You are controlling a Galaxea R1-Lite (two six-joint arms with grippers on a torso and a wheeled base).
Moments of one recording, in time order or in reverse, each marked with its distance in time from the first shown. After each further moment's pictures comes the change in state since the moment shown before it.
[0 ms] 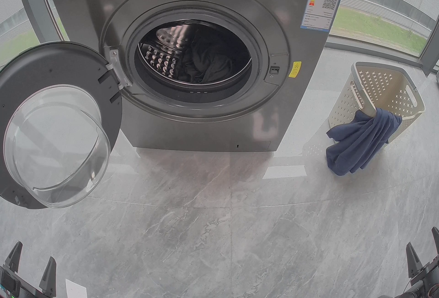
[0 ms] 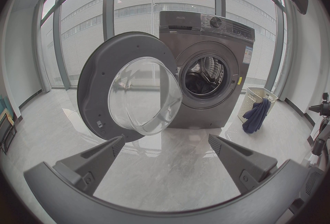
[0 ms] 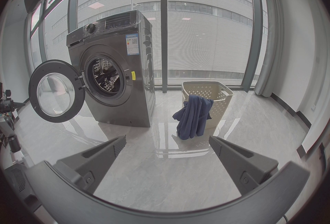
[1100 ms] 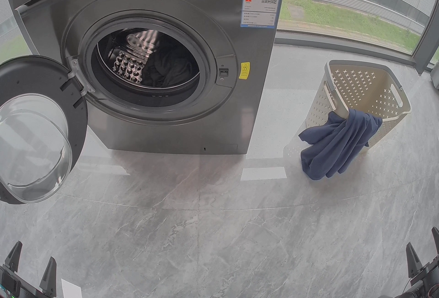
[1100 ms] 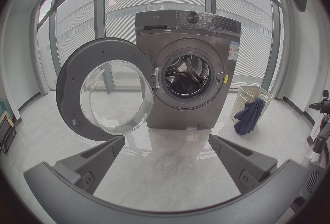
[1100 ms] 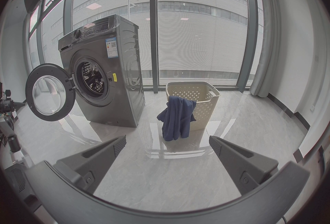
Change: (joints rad) left arm 0.000 0.002 0.000 0.000 0.001 0.016; right arm 0.000 0.001 0.000 0.000 0.000 0.000
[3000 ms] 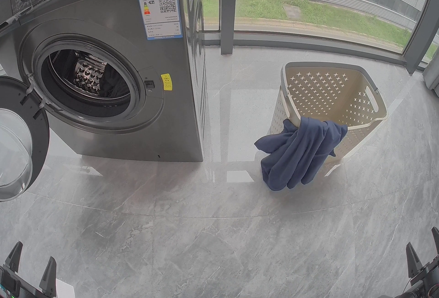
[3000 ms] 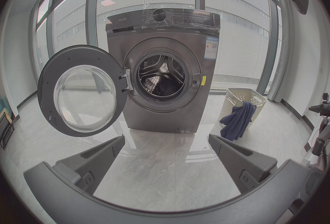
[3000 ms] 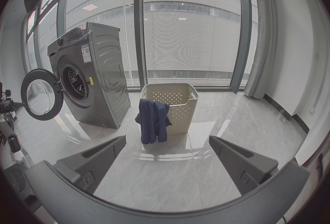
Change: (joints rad) left arm 0.000 0.001 0.000 -0.001 -0.002 -0.018; right arm 0.000 0.001 0.000 0.000 0.000 0.000
